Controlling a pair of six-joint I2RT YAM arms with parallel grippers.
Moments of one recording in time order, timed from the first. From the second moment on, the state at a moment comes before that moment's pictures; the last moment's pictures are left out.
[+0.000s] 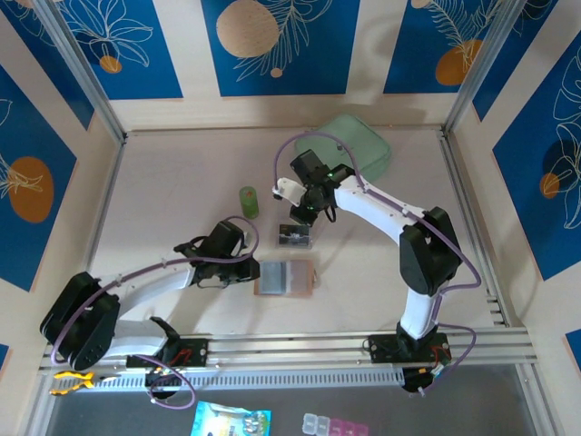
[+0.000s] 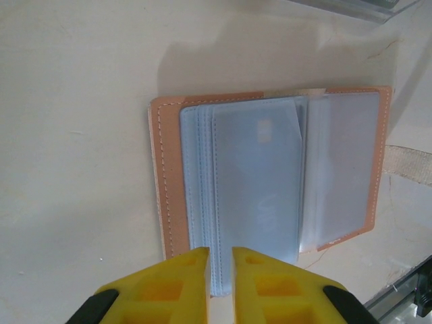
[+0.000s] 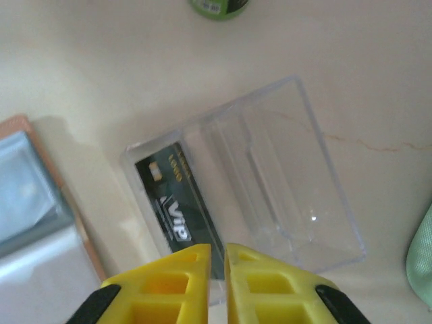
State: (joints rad) left arm -0.67 1.28 0.61 -0.38 0.30 -0.75; right arm 0.64 1.82 1.48 -0.80 -0.13 -0.43
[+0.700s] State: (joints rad) left arm -0.67 1.28 0.61 -0.36 0.31 -0.75; right arm 0.65 1.93 1.43 -0.72 -0.06 -0.39
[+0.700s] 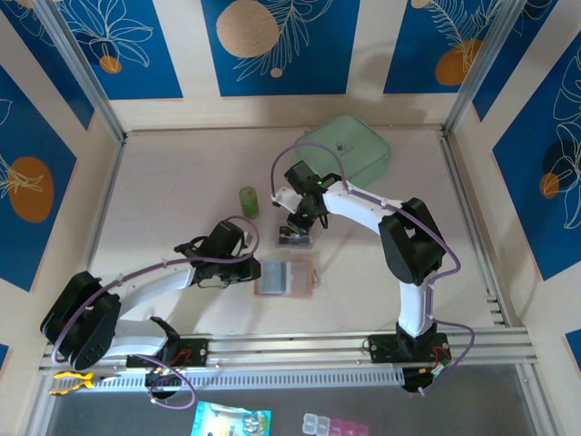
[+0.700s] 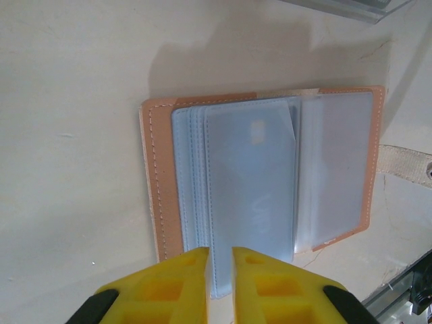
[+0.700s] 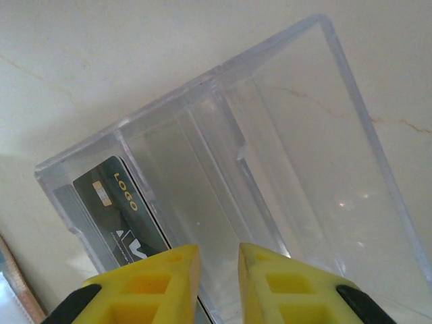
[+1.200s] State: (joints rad) left arm -0.67 1.29 0.59 -0.33 0.32 -0.76; right arm 0.67 1.81 1.40 -0.70 -0.07 -0.25
